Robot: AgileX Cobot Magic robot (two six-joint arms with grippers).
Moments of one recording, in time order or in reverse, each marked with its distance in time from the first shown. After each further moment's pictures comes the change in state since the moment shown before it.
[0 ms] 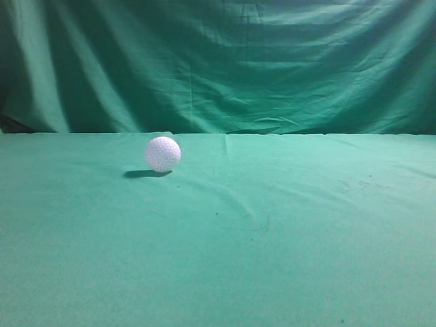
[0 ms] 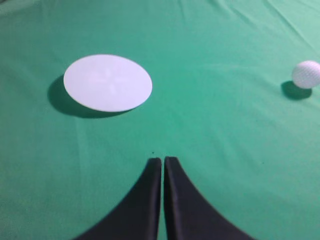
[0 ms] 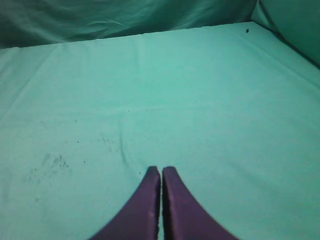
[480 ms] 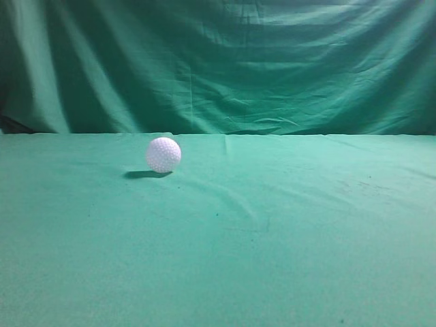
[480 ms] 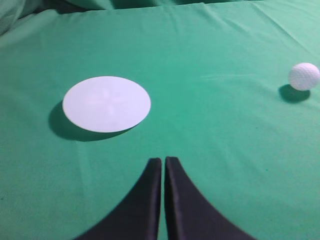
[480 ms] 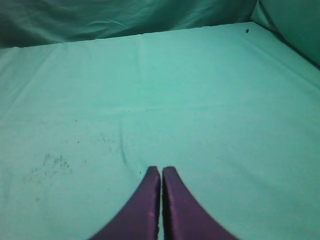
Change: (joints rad) left arm -0.056 -0.002 0.036 0.083 -0.098 0.002; right arm 0.000 0.000 0.000 0.000 0.001 0.000
